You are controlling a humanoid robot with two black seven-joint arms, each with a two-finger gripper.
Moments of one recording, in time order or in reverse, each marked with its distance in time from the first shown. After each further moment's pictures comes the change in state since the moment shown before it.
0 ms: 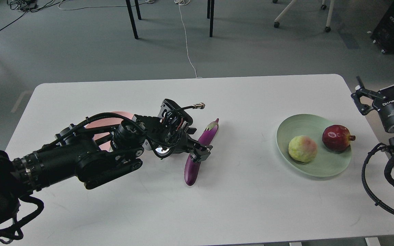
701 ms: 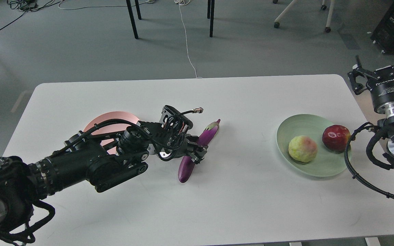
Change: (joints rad) left arm 0.023 -0.055 0.006 0.118 -0.013 0.021 -0.003; right arm 0.103 0.163 0.023 -0.214 -0.010 0.000 0.000
